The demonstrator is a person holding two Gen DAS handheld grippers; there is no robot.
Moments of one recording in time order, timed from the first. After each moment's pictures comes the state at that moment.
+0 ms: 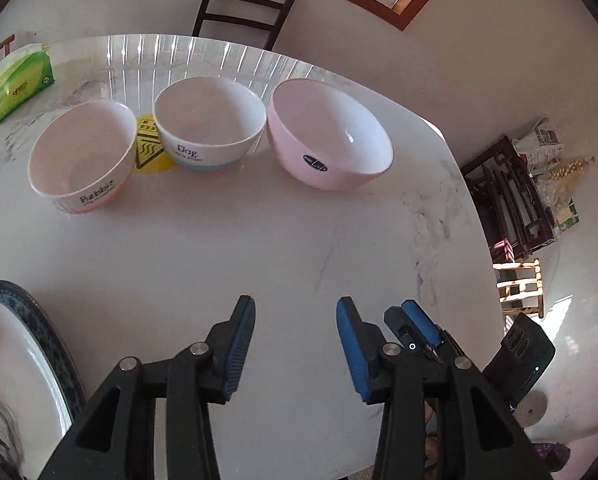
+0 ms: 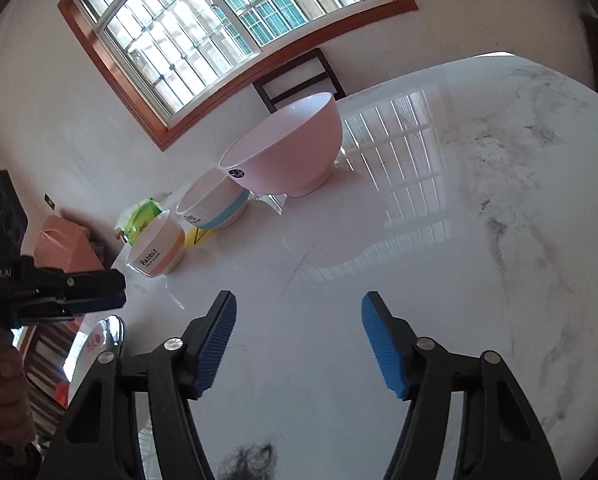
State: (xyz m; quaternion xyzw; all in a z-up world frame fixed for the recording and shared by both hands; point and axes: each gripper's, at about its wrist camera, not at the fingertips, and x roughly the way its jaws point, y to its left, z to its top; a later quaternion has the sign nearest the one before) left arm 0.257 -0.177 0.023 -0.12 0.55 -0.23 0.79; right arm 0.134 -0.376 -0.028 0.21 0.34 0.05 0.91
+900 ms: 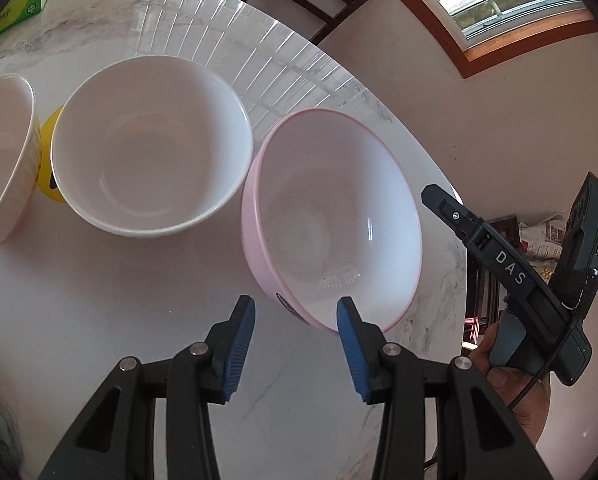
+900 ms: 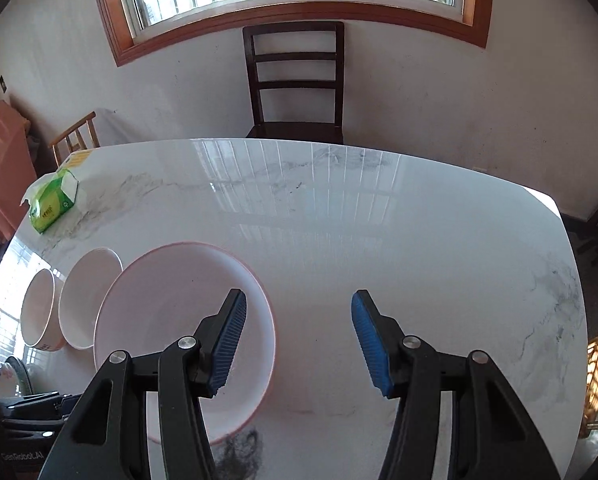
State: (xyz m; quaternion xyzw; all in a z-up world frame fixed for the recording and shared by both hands) left arm 0.372 -0.218 -0.027 -0.27 0.58 -0.17 0.75; right arm 0.392 -0.399 0.039 0.00 0.47 0.03 0.88
